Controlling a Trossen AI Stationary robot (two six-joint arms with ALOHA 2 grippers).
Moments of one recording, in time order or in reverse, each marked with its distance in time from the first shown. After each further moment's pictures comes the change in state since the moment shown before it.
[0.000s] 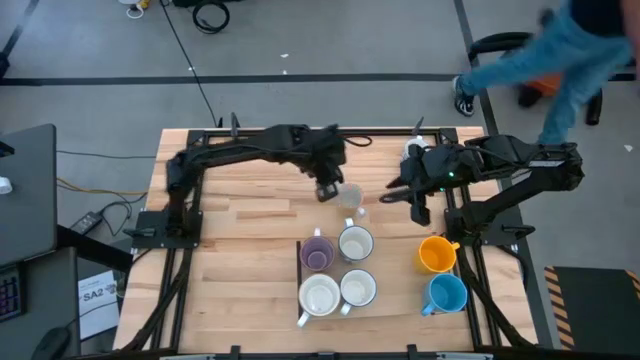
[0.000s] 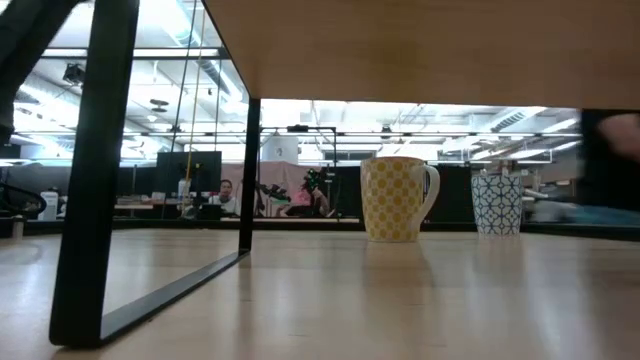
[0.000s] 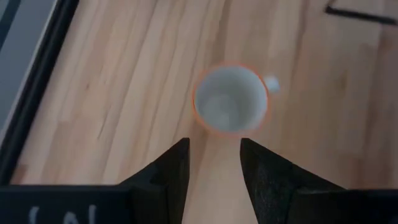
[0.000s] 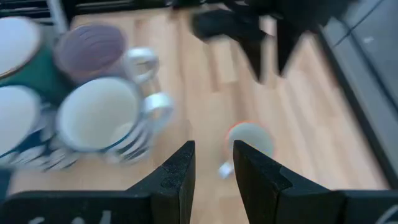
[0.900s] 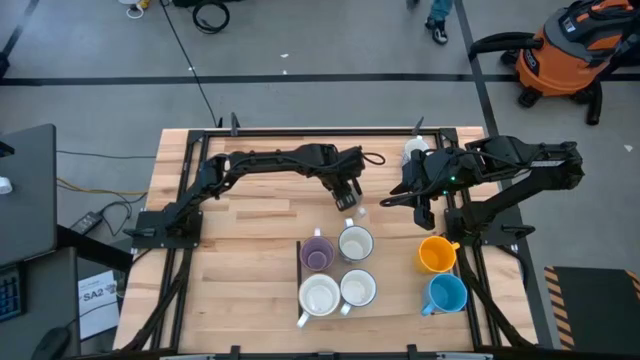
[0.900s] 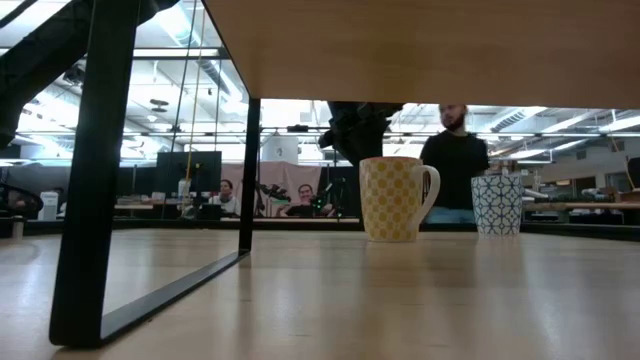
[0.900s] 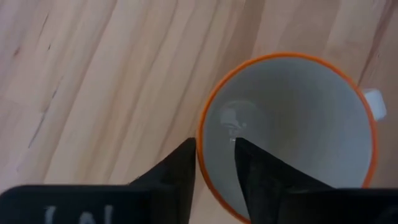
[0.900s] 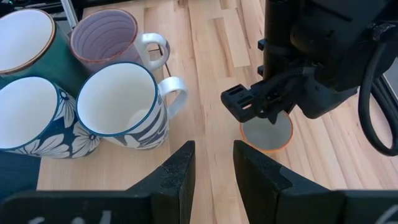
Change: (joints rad) left arm 0.010 0.271 0.000 0.143 -0.002 -0.123; right arm 0.031 -0.005 0.000 -0.044 -0.028 0.081
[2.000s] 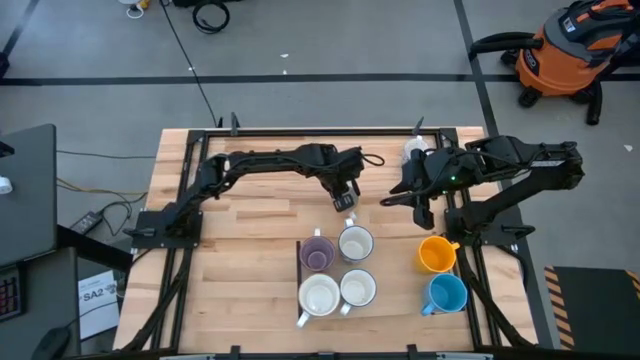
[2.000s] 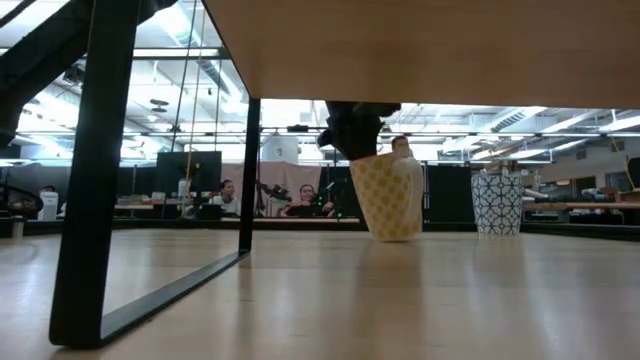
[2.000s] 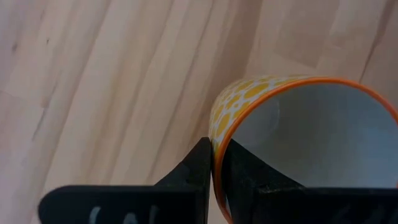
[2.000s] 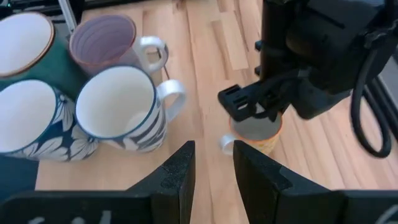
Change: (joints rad) left arm 0.003 -0.005 0.000 -0.026 0.000 0.026; right arm 0.000 0.000 0.000 0.011 0.012 -0.002
